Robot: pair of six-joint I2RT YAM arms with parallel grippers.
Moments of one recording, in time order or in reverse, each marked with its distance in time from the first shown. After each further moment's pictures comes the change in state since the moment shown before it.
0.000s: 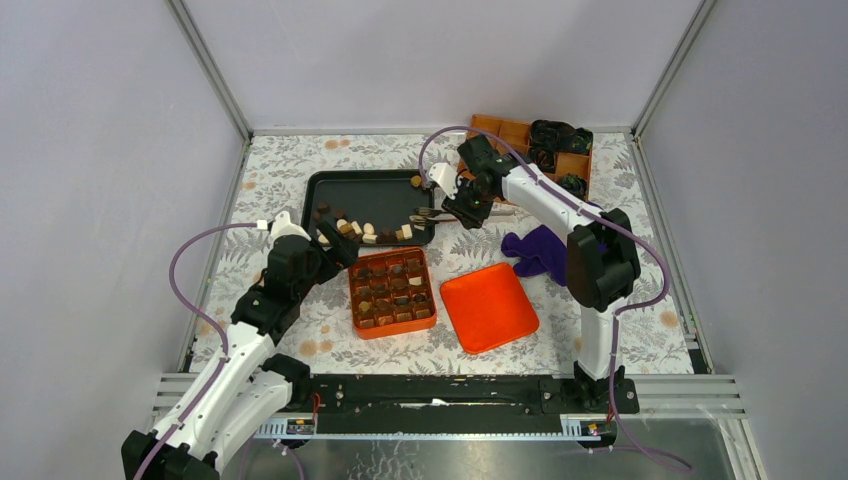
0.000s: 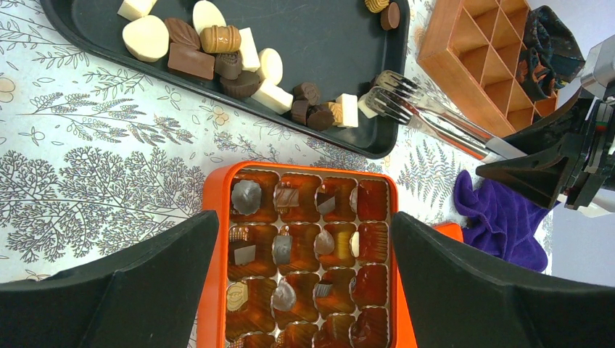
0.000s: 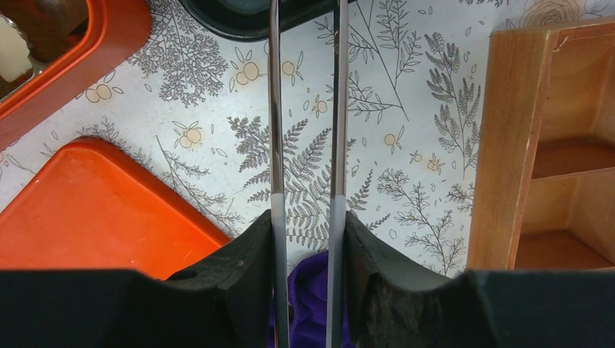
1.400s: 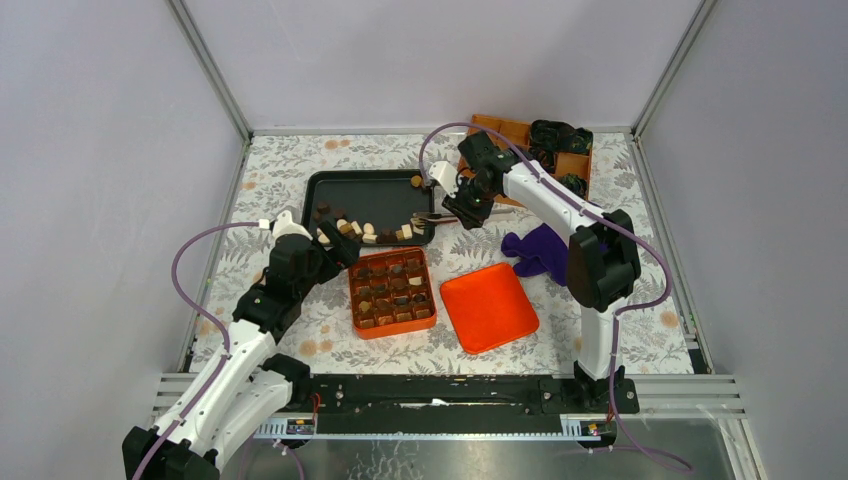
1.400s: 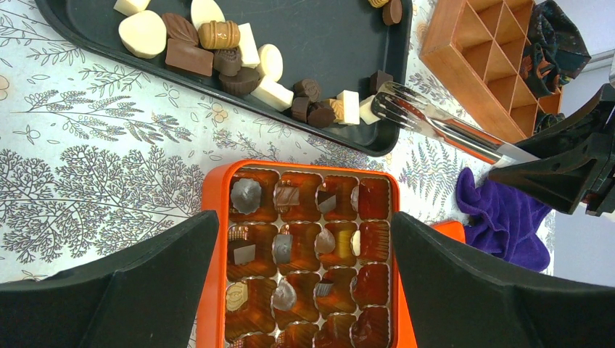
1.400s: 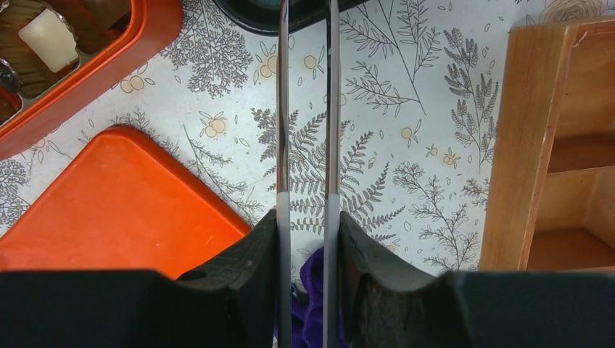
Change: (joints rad) left arm 0.000 0.018 0.000 0.006 0.008 0.000; right arm -0.001 -0.002 0.045 -0.080 -0.042 0.010
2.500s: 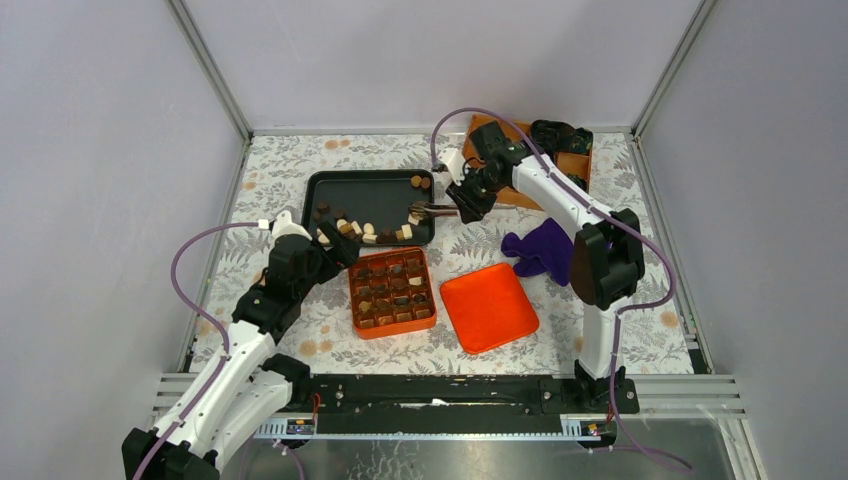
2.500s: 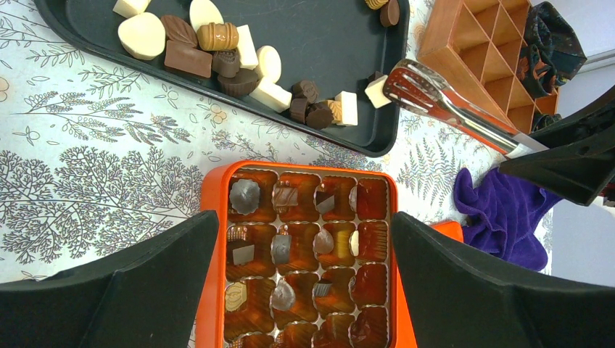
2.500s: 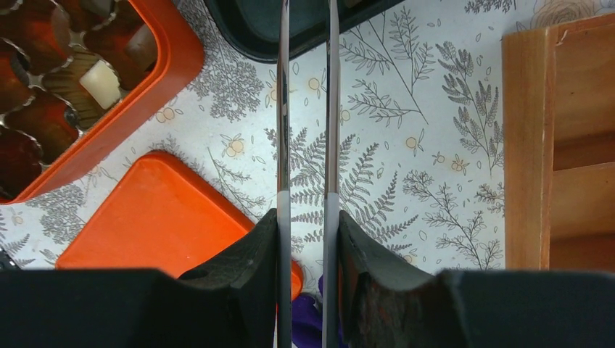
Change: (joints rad) left arm 0.000 -0.007 0.000 0.000 0.000 0.000; right arm -0.051 0.000 0.028 0.006 -0.113 0.094
